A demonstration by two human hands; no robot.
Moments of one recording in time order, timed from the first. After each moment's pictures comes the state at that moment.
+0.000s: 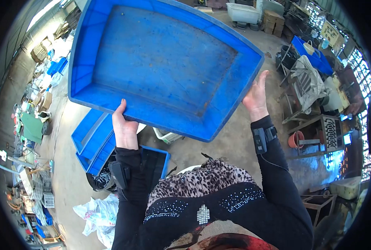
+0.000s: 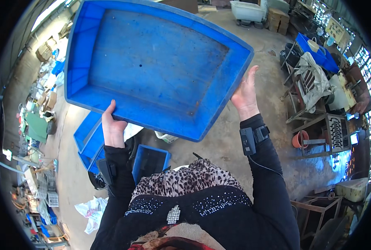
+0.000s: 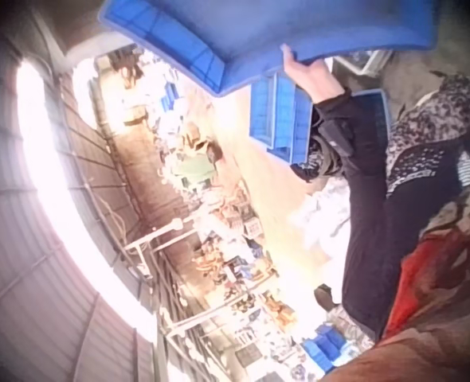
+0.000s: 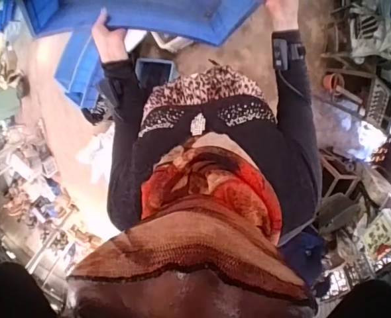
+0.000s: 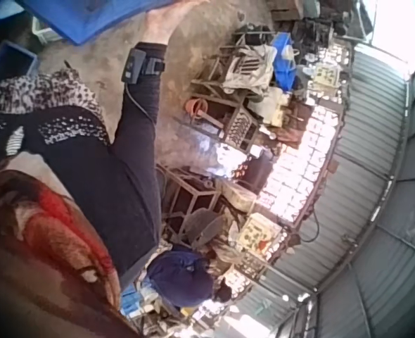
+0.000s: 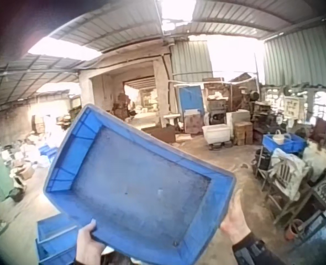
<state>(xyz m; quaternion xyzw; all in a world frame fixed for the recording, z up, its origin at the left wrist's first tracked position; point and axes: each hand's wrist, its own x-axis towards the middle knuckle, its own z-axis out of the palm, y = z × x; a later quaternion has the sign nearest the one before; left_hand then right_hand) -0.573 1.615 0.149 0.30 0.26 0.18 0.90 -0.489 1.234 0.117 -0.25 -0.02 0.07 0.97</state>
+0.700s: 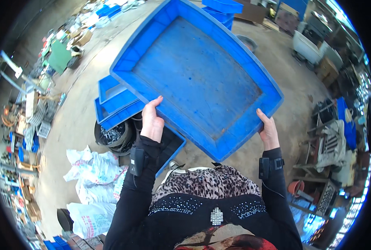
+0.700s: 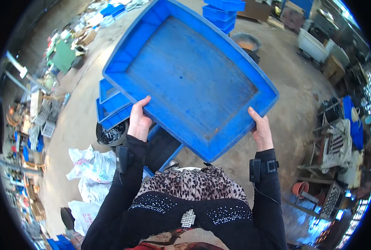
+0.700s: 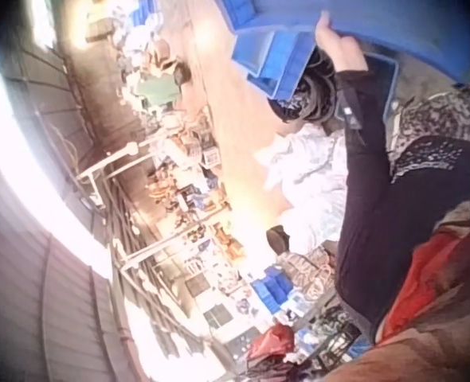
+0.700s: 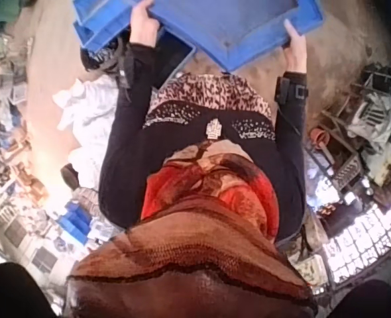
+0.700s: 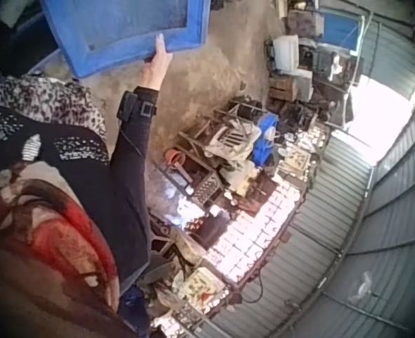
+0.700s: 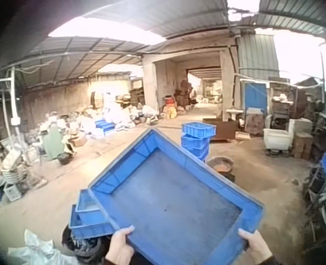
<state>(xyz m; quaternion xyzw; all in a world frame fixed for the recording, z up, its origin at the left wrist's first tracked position) -0.635 1.715 0.068 0.28 0.34 0.26 0.86 -0.492 1.344 0.063 -0.56 -0.01 0.22 0.80</state>
